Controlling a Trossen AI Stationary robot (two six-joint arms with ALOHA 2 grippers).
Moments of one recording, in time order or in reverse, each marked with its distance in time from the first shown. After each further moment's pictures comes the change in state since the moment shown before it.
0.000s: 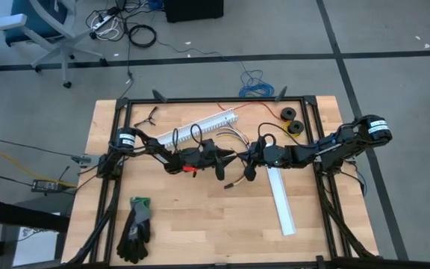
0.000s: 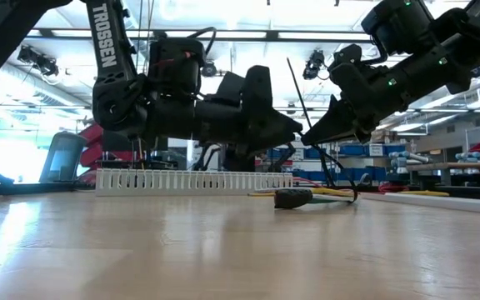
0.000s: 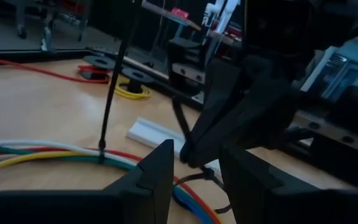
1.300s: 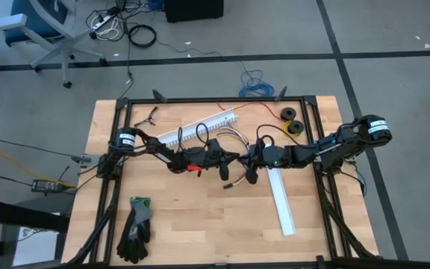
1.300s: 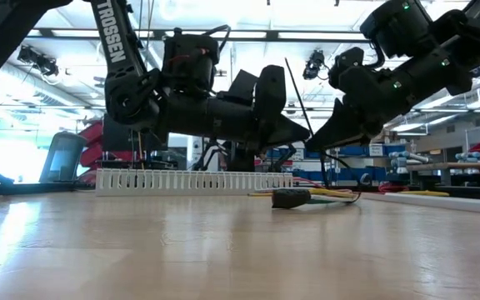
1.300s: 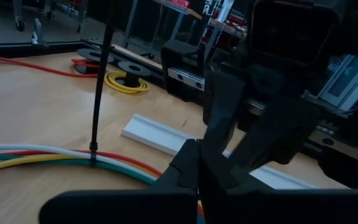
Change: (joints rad) left arm 0.002 0.000 0.074 -0.120 0.012 0.006; right arm 0.002 0.000 0.001 -0.049 -0.095 -0.026
